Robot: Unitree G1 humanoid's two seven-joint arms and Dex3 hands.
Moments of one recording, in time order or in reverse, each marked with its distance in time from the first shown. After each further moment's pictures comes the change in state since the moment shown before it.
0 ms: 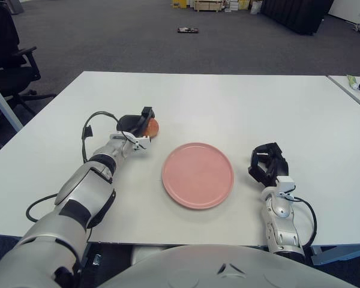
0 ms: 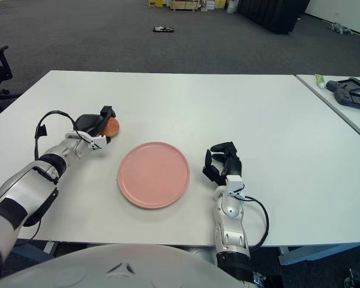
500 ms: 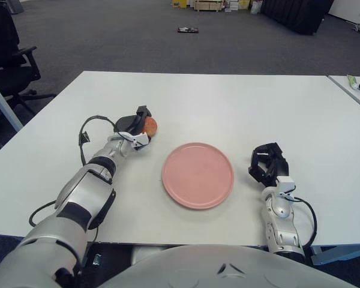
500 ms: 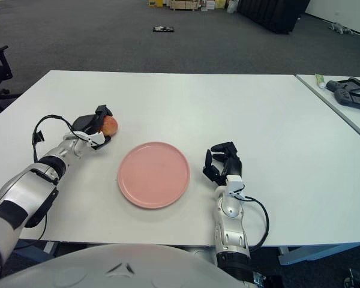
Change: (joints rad) left arm 0.021 -0.006 0.074 -0.014 -0.075 -0.029 -0.031; right arm 0.001 0.000 0.000 0.000 0.001 0.000 -0.003
